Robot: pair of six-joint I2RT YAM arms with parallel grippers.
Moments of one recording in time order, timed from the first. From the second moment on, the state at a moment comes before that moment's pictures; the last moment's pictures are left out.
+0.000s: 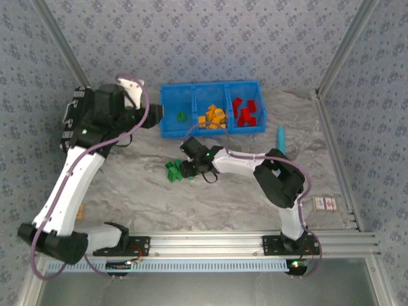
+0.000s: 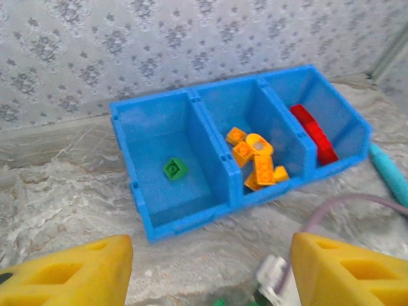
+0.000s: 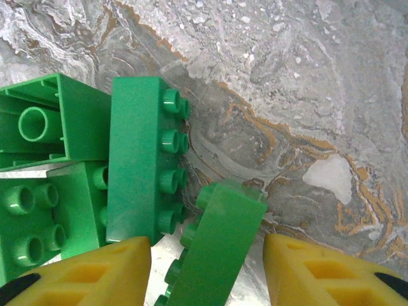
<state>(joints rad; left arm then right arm) -0.36 1.20 1.48 -0.75 0.08 -0.12 0.89 1.97 1.33 -0.37 0.01 0.40</state>
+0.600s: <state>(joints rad) -0.31 1.02 1.28 -0.84 0.14 -0.04 0.86 1.98 1.34 -0.44 0.04 0.42</state>
